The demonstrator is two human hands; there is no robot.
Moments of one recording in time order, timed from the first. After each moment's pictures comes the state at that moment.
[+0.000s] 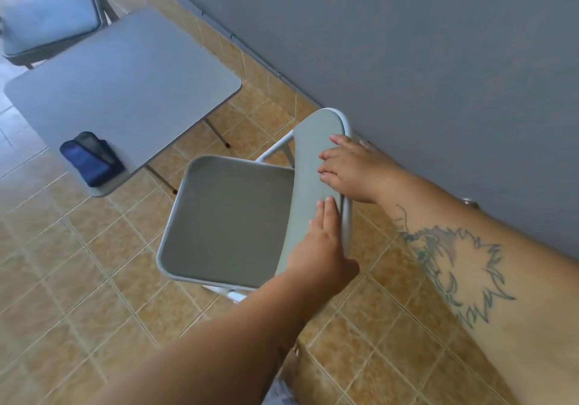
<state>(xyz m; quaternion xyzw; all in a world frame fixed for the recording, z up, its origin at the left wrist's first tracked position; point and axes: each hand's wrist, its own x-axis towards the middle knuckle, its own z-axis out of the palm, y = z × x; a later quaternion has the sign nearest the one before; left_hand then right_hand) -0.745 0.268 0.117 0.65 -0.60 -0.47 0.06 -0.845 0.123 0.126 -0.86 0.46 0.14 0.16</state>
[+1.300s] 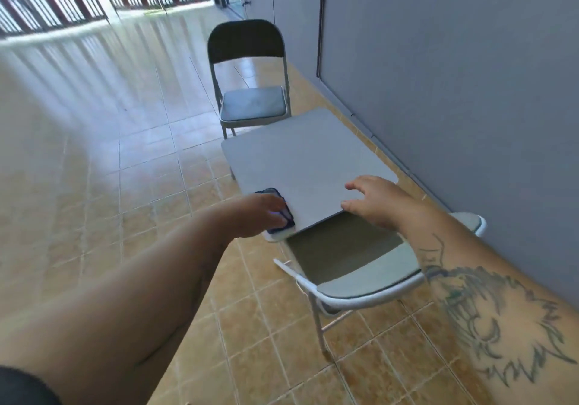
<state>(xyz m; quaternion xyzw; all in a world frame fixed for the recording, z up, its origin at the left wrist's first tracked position) -0.245 0.290 0.245 0.76 -0.53 -0.37 0.08 -0.462 0.171 0.252 -0.84 0.46 0.02 0.28</state>
